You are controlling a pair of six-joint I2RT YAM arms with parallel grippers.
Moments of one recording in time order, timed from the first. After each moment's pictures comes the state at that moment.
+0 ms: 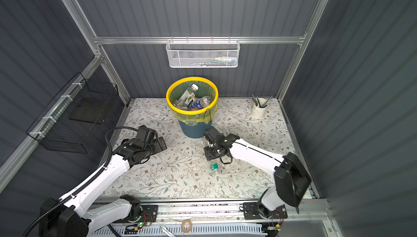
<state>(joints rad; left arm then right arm) -0.43 1.11 0.83 -0.68 -0.23 -0.68 0.77 1.41 1.07 -0.69 0.03 0.40</state>
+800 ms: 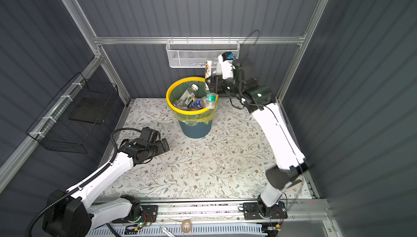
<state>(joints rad) -0.43 1.18 0.81 -0.64 -0.17 -0.69 0.49 1.88 2.42 -0.89 -0.18 0.25</state>
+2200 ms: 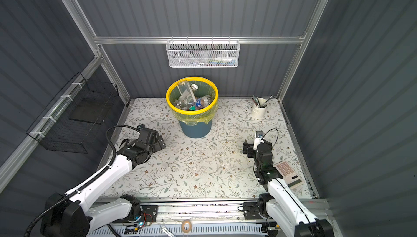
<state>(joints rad) -0.43 1.13 0.75 -0.52 -0.42 -0.63 0.17 0.89 0.25 0.27 0.21 0.01</state>
